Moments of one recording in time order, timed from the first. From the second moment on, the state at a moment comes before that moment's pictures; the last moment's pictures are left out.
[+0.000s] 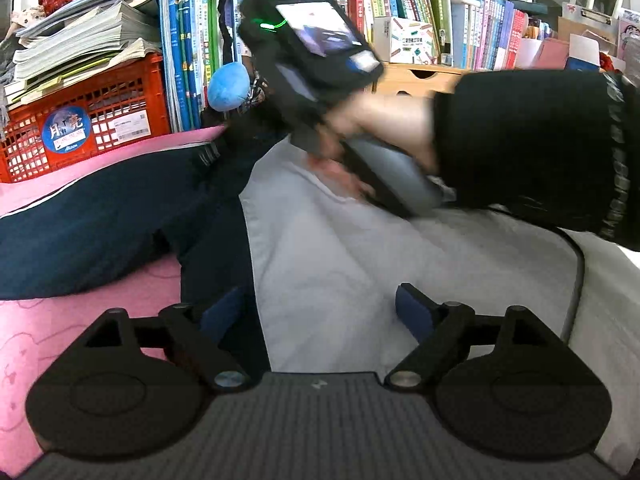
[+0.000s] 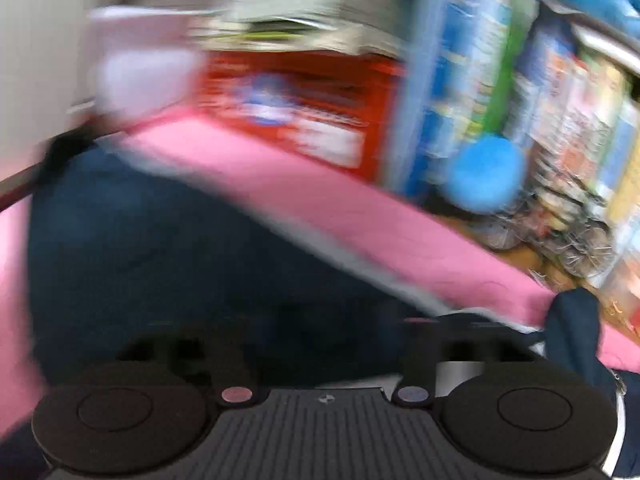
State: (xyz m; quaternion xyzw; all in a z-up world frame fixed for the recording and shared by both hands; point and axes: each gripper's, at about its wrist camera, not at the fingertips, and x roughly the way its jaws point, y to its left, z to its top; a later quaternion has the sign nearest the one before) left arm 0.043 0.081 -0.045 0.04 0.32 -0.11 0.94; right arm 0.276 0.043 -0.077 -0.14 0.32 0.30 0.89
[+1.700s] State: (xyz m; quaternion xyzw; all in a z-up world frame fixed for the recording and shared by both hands) left arm 0.041 0.068 -0.044 0.09 0.31 -0.05 0.95; right arm 0.097 -0.461 -0.018 0.02 0.21 -0.27 0.94
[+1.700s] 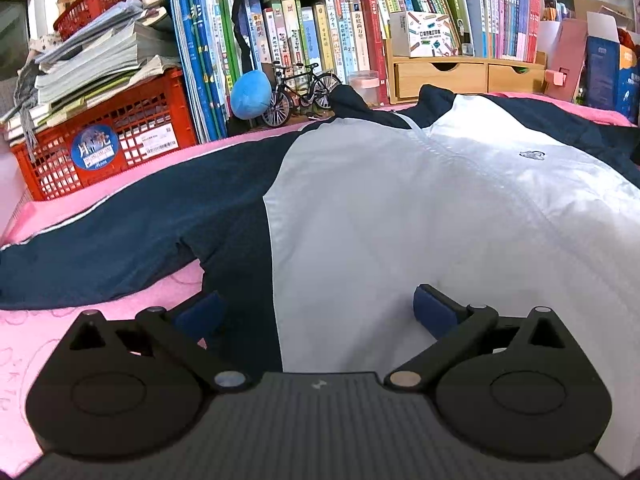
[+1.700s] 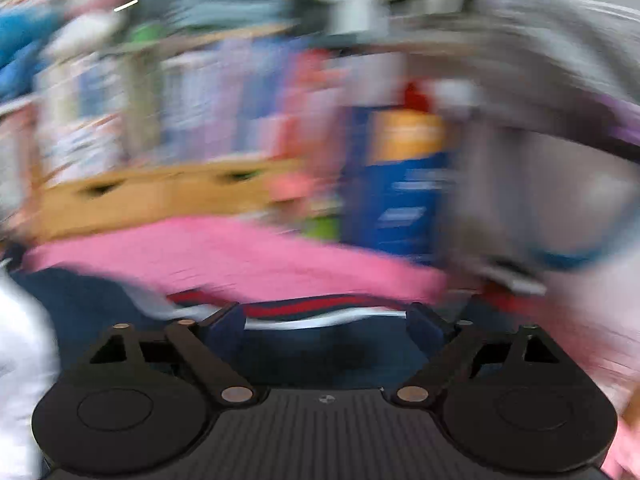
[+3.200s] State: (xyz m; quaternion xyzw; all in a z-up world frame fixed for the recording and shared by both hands) left arm 0.040 0.068 -0.045 0.08 0.31 -0.05 0.95; right arm 0.161 -0.378 -0.077 -0.20 0.30 -0.20 0.91
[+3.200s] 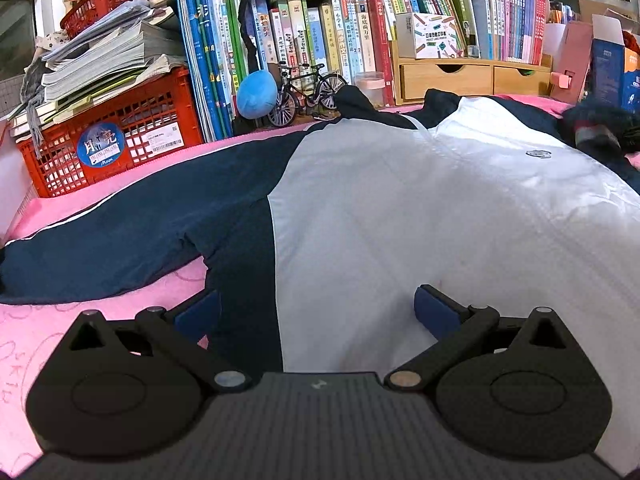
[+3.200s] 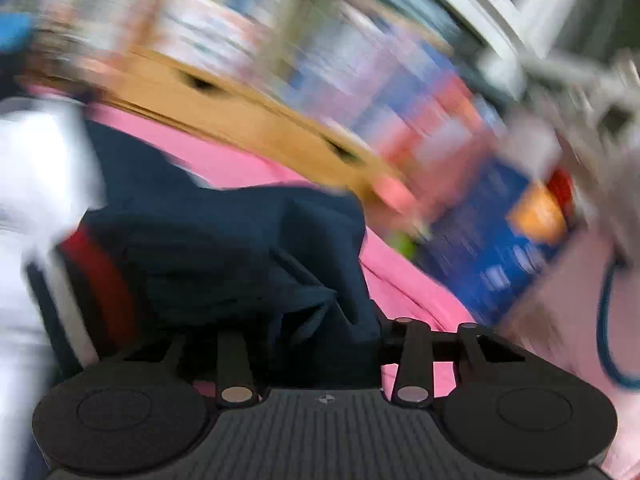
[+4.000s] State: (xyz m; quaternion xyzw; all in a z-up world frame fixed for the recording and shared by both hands) left arm 0.039 0.068 -0.044 0.08 0.31 -0.04 0.95; right arm 0.210 -0.281 -0.047 -0.01 0.33 0.11 0.94
